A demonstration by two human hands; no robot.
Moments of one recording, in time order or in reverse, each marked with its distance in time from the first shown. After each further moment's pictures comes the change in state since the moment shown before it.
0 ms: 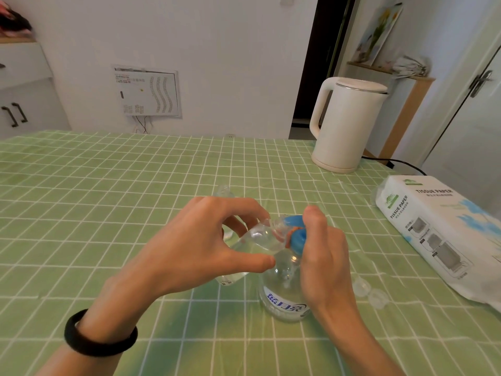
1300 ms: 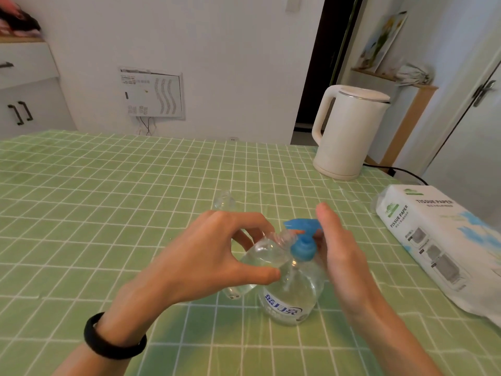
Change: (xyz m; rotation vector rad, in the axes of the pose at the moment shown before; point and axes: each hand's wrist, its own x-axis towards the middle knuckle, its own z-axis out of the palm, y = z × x) left_hand 0.003 -0.002 0.012 -0.012 -0.023 -0.012; right_hand 0.018 0.009 -0.035 0.135 -0.309 0.134
